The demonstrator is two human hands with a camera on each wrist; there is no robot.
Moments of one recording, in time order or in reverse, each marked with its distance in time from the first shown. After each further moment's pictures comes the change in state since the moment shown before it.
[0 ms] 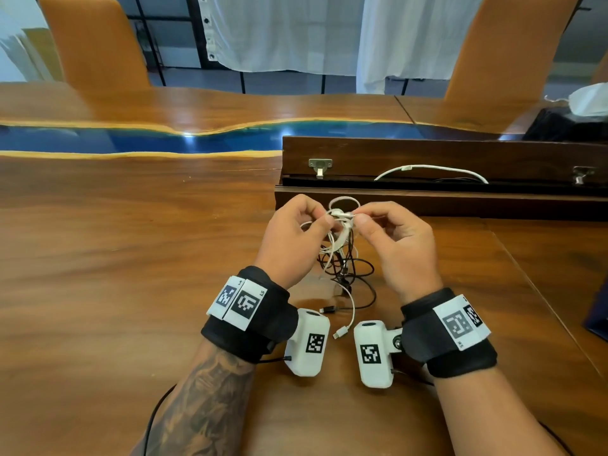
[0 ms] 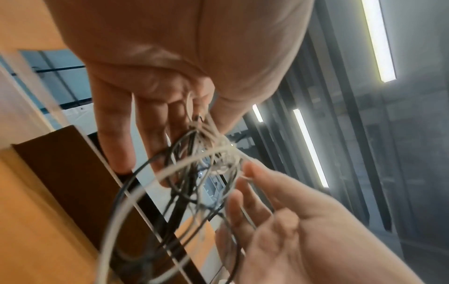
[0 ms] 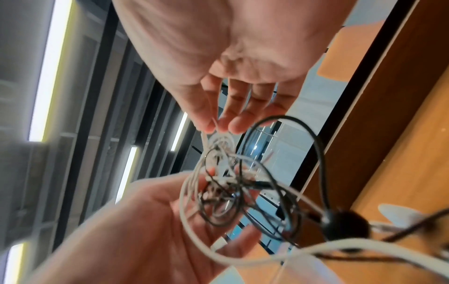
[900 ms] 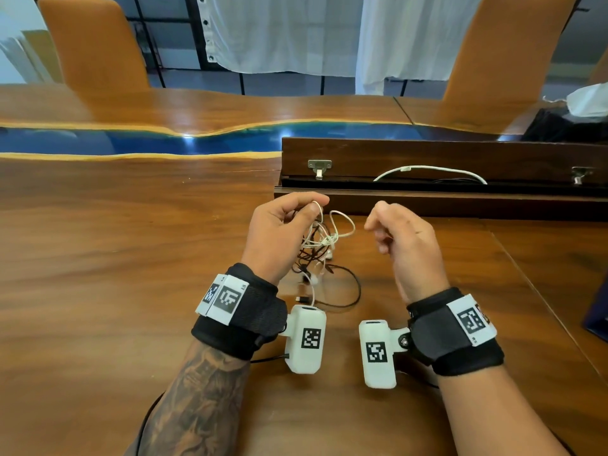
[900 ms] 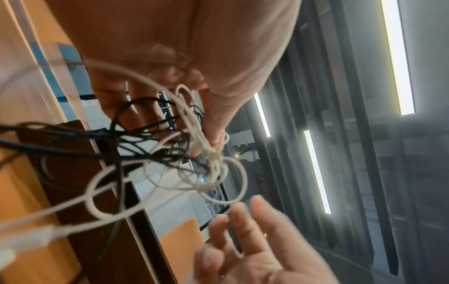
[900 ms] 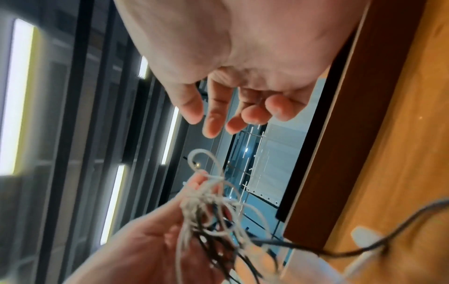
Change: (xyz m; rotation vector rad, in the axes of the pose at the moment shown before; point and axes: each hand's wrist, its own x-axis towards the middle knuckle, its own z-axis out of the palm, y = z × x) left_hand 0.002 0.000 -0.010 -0.188 0.074 0.026; right_hand 0.002 0.000 -0.006 0.135 0.015 0.241
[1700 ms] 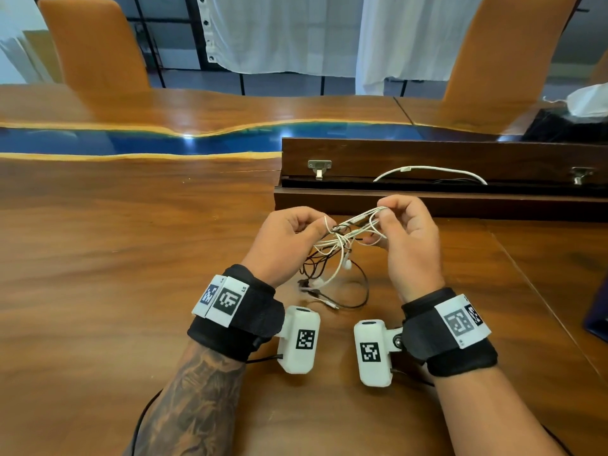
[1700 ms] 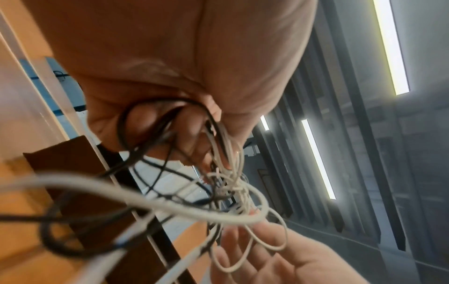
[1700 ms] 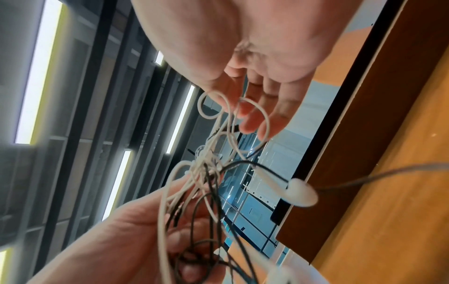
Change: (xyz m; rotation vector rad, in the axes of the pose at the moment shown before) left_hand 0.001 -0.005 -0.002 0.172 -0.193 -0.070; right_hand 0.005 0.007 0.005 -0.034 0.196 -0.038
